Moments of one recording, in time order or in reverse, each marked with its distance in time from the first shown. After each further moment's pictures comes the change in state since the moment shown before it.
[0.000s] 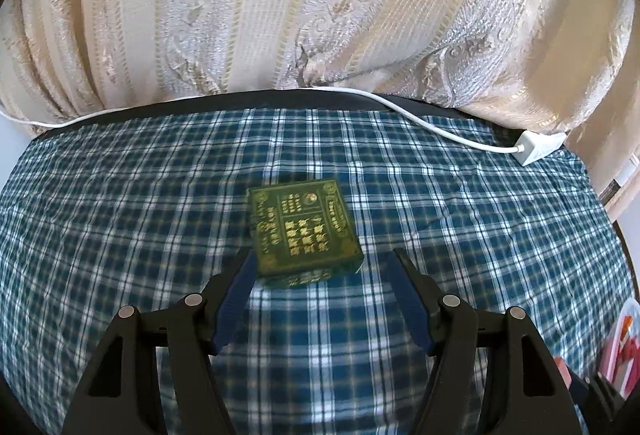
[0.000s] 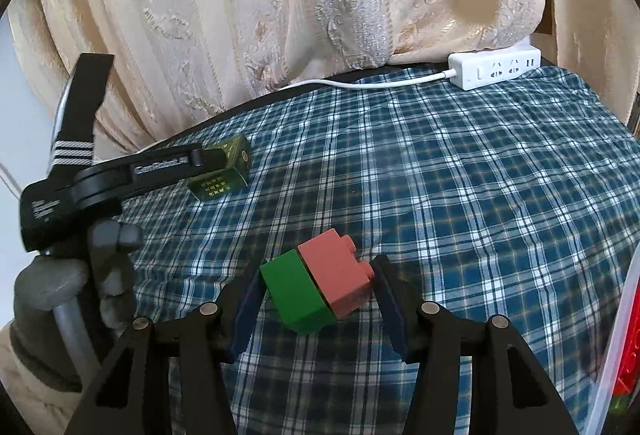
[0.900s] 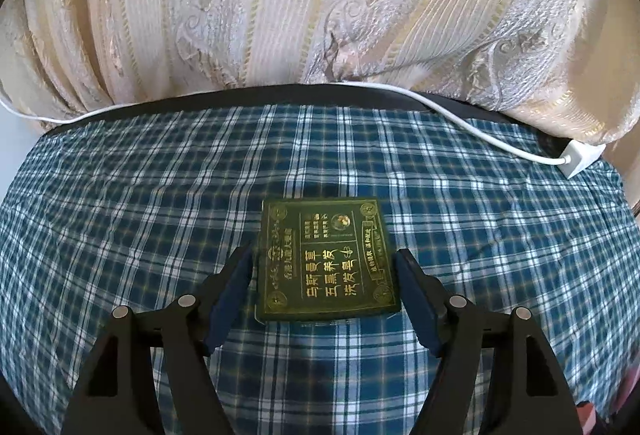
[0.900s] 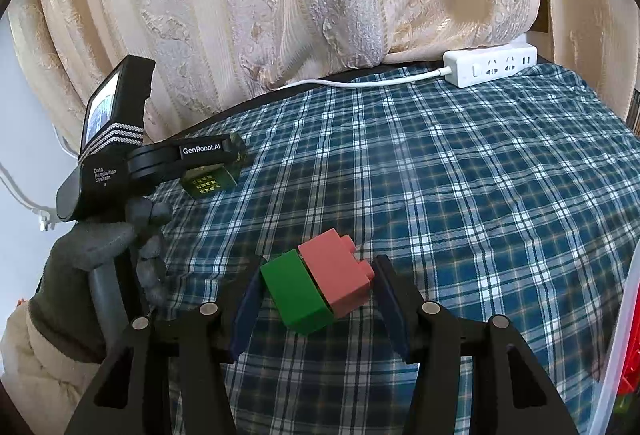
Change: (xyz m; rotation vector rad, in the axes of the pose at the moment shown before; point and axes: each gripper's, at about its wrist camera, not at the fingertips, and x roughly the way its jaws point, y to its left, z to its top) left arm 0.042 0.017 0.007 -0.031 0.006 0.084; right arm 0.002 -0.004 -0.003 0.004 -0.001 -0.002
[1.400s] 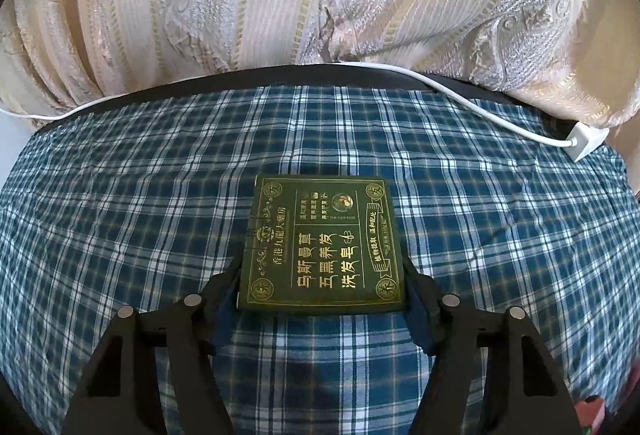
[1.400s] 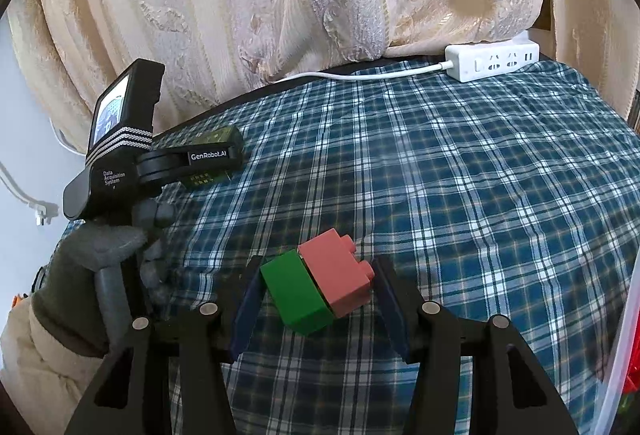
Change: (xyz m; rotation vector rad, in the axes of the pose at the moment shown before) left arm 0.015 0.000 -0.006 0.024 0.033 -0.005; right arm 0.005 0.000 -0.001 -0.014 0.017 -0.008
